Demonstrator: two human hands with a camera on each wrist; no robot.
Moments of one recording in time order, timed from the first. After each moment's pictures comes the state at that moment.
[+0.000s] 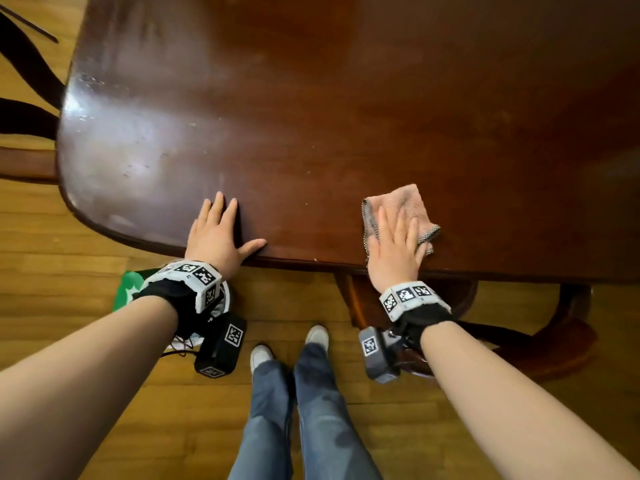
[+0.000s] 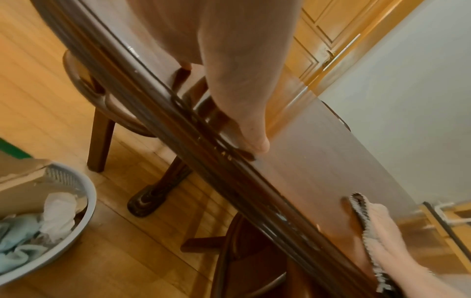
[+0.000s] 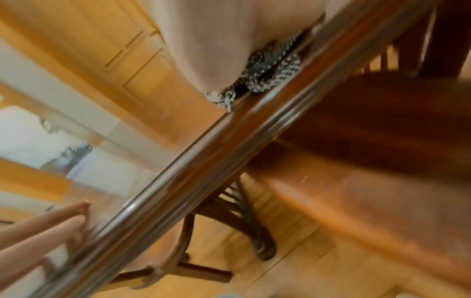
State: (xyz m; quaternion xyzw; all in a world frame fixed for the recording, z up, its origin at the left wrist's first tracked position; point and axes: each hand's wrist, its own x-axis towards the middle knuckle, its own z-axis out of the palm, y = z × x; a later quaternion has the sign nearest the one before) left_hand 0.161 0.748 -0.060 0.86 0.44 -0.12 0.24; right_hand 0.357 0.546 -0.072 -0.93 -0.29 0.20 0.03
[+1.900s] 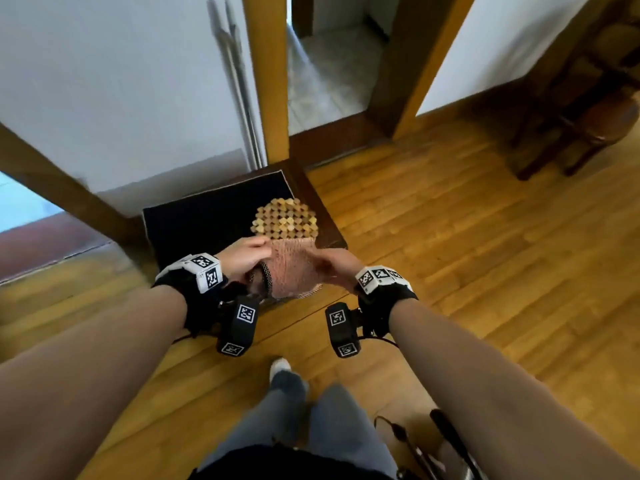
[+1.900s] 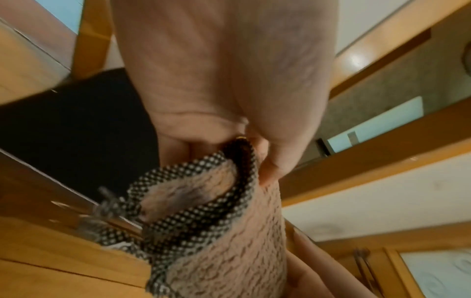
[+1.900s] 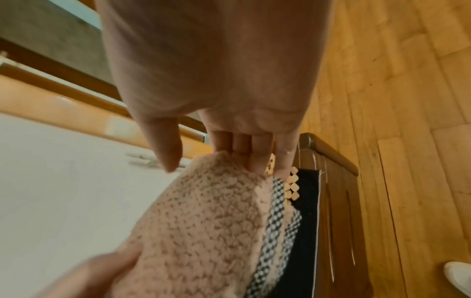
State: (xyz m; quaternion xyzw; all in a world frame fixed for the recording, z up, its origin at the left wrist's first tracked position) left_hand -0.276 -0.063 0.056 -0.27 0.72 0.59 0.23; right_hand -0.339 0.120 0.041 -0.09 -0.68 0.55 -0.47
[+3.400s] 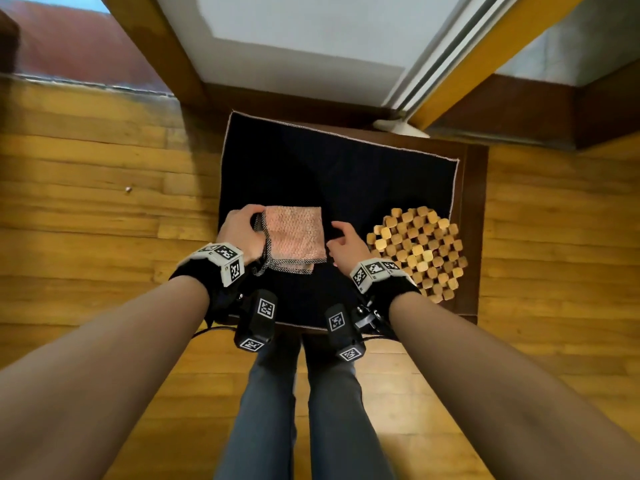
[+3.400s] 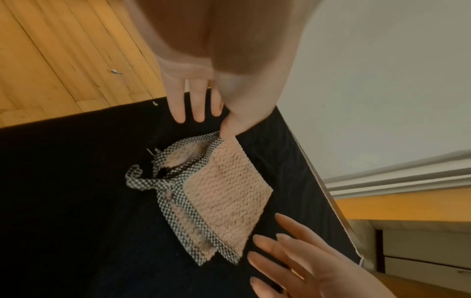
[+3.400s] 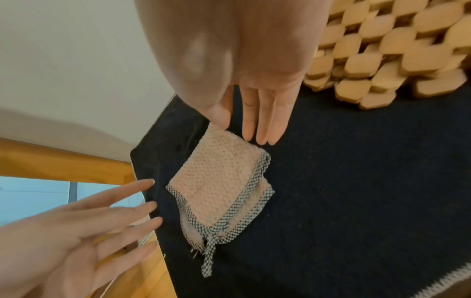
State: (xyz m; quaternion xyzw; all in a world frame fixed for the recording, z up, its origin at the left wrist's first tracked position) left_hand -0.293 -0.316 -0.230 -0.53 0.70 0.46 0.14; right_hand -0.428 -0.177 -0.232 0.11 -0.83 0.22 -0.49
